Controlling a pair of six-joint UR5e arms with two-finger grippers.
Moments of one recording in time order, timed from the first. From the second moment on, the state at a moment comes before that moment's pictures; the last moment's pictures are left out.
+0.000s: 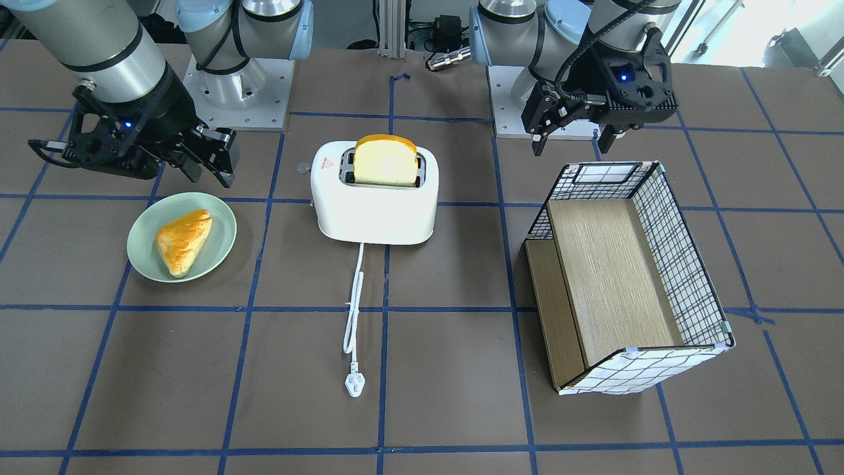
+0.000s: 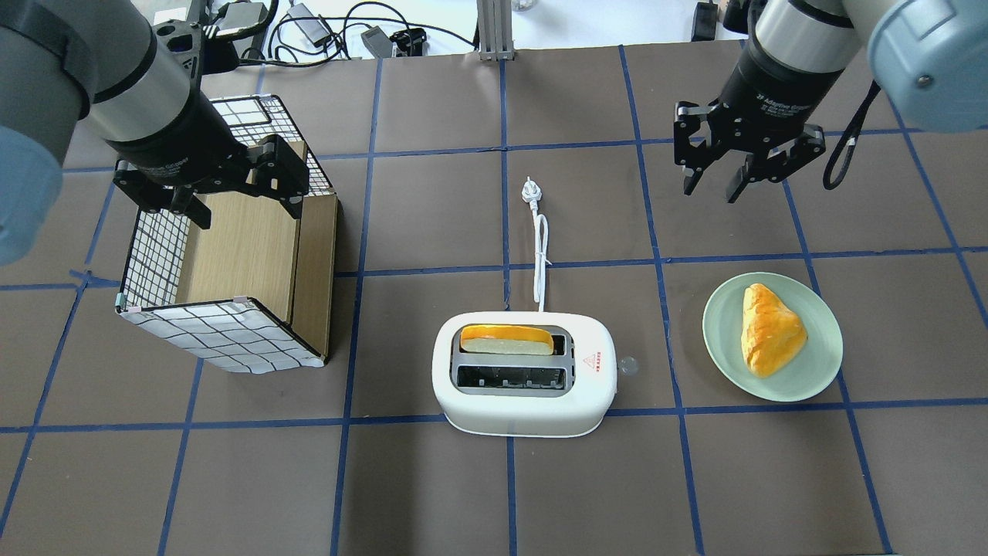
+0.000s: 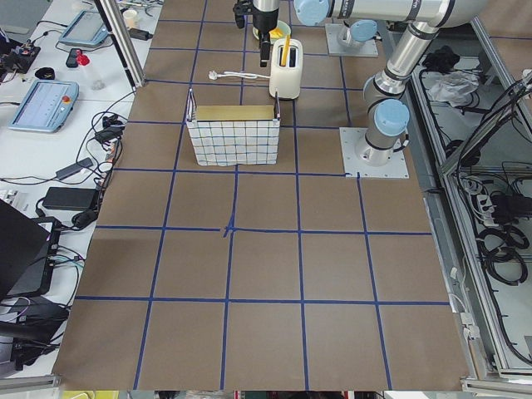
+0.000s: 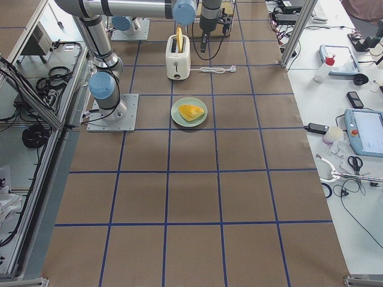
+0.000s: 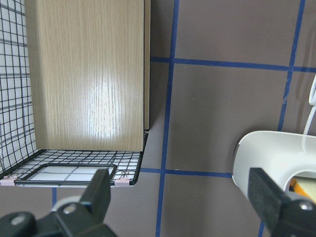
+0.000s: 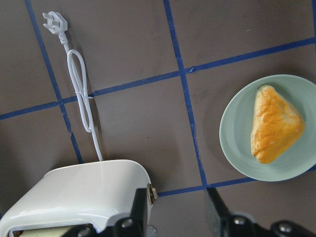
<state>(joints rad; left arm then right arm) -1.57 -1.46 -1.67 -1.53 1.58 -0.08 1.54 -1.54 1.55 -1.53 -1.48 0.17</state>
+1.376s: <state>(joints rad) -1.57 -1.46 -1.67 -1.53 1.58 -0.08 1.54 -1.50 1.38 -1.49 -1.63 -0.16</state>
